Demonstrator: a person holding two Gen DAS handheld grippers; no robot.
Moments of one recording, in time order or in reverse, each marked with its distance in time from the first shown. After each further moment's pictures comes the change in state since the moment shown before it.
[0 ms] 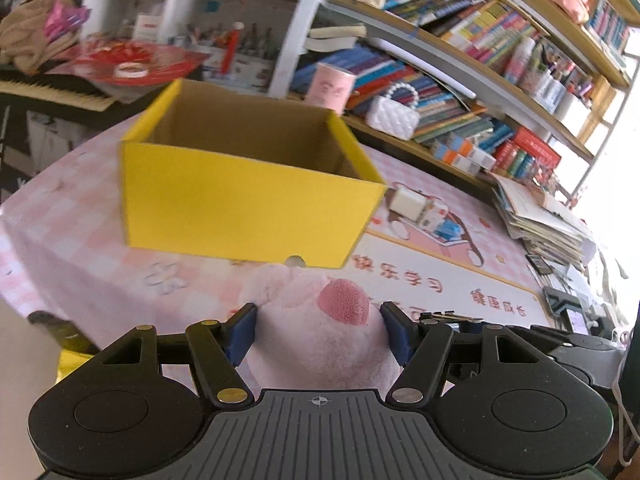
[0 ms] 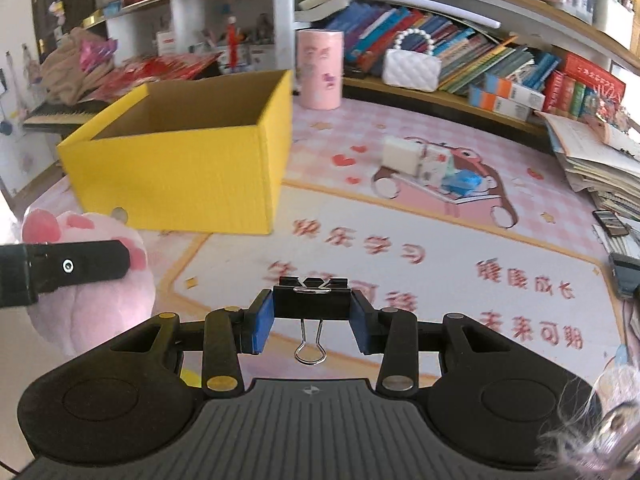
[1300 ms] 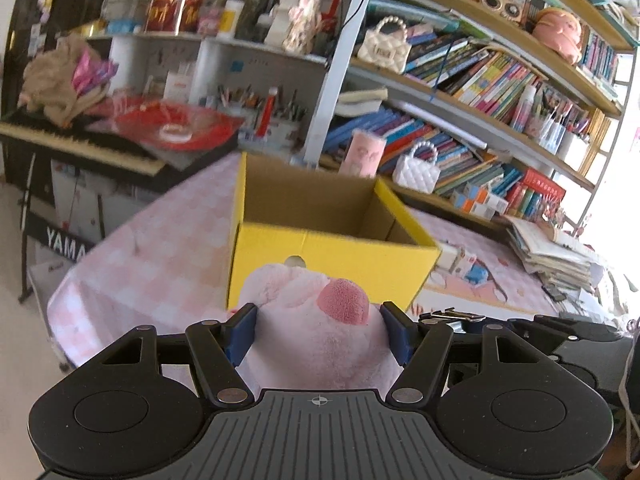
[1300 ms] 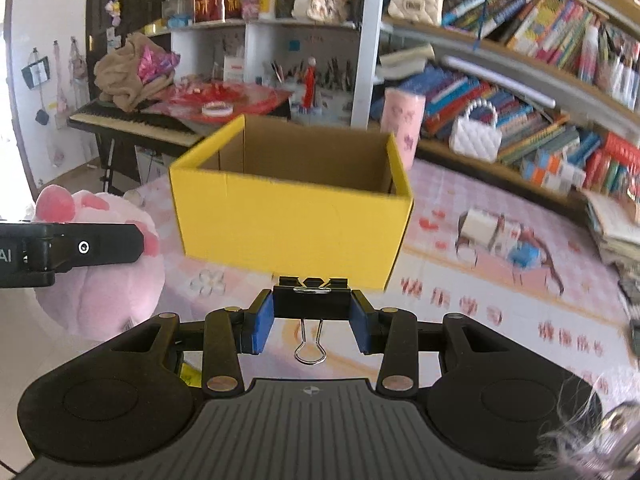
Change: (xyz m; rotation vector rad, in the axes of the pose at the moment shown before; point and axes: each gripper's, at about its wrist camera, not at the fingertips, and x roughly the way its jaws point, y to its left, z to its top) left arm -0.063 0.067 0.026 0.063 -0.163 0.024; right arm -0.023 0.107 0.019 -0.127 -0.138 0.041
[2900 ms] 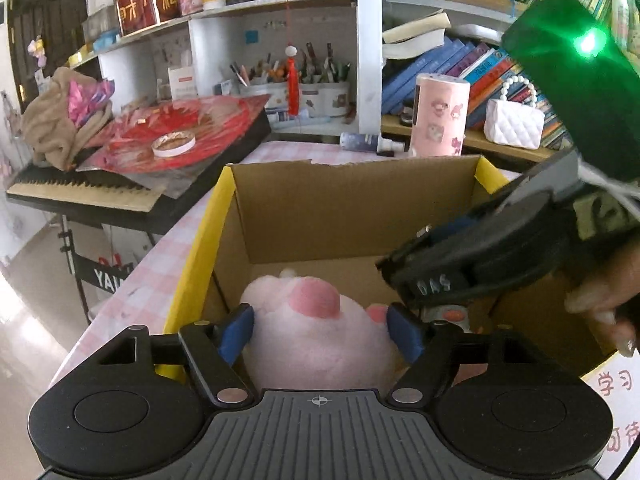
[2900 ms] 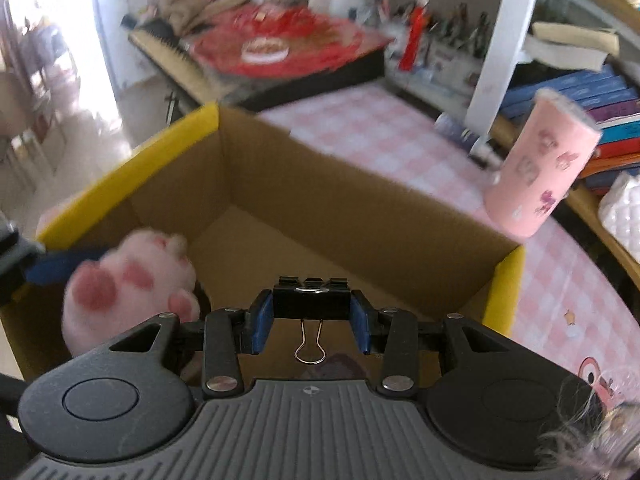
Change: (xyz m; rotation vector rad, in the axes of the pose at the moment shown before) left arm 0.206 -0.029 0.068 0.171 0.150 0.315; right arm 0.263 -0.053 0.155 -0.279 0.286 0.330
